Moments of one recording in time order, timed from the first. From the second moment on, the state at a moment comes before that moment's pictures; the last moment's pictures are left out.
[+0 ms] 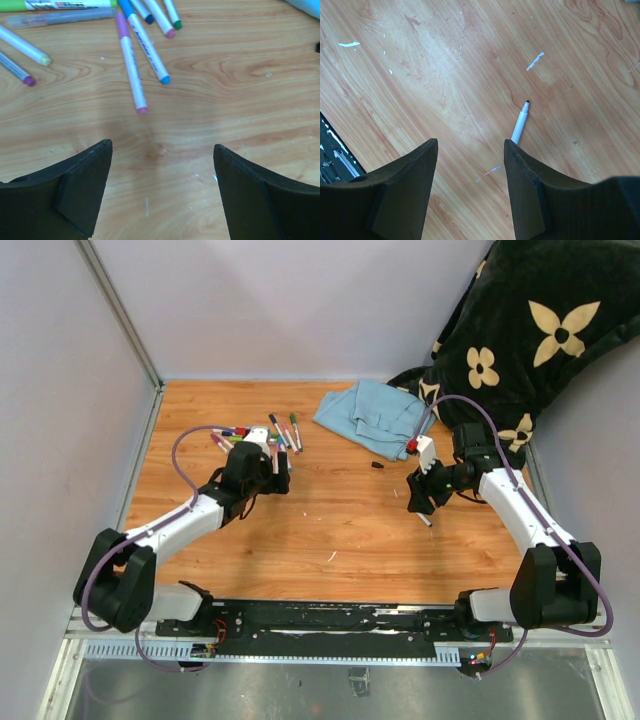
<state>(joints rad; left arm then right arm) -0.48 1.28 0.68 0.04 -0.16 -0.31 0.12 1.33 0.99 -0.80 -0.59 -0.62</state>
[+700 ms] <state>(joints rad) -0.37 1.80 1.18 -0.19 -0.15 -0.18 0.12 1.33 0.99 -0.81 -0.59 -0.63</state>
